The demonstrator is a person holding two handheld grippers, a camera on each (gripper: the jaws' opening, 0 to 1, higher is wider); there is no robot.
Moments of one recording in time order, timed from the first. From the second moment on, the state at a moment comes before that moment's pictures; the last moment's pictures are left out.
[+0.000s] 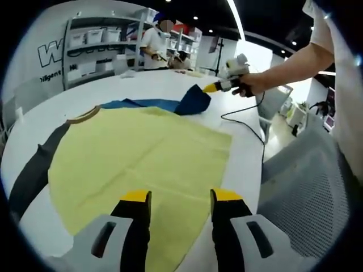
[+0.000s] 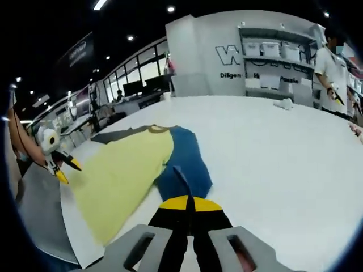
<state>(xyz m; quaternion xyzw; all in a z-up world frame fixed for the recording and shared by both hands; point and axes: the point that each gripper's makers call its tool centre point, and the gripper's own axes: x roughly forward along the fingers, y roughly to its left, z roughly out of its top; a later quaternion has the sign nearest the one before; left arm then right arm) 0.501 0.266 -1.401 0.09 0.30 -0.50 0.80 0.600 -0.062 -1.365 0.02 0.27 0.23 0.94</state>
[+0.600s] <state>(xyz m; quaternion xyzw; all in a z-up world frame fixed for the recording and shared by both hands) 0.502 0.265 -1.399 0.09 0.30 -0.50 0.80 0.628 -0.132 -1.353 0.09 0.23 0.12 0.96</state>
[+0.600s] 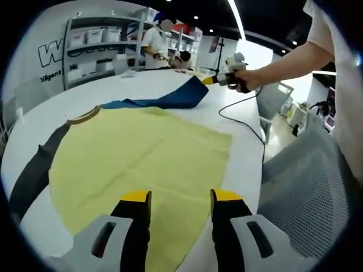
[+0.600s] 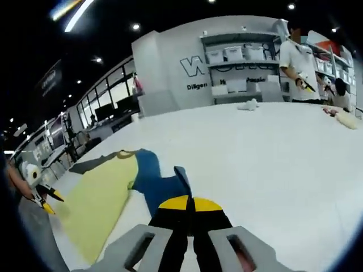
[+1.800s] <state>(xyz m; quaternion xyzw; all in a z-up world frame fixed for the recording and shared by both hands) 0.513 0.267 -1.398 0.10 0.32 -0.48 0.81 0.693 -0.227 -1.392 0.12 0.27 0.01 0.96</state>
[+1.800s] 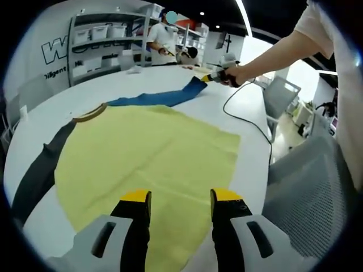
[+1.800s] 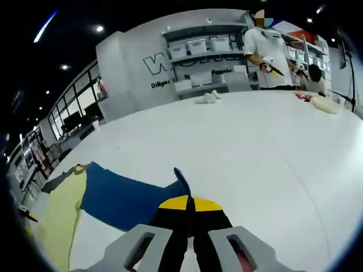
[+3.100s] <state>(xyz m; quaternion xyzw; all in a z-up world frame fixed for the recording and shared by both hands) 0.520 0.270 -1.399 0.09 0.32 -0.46 0.82 0.676 -0.253 -1.424 0.12 0.33 -0.08 0.93</state>
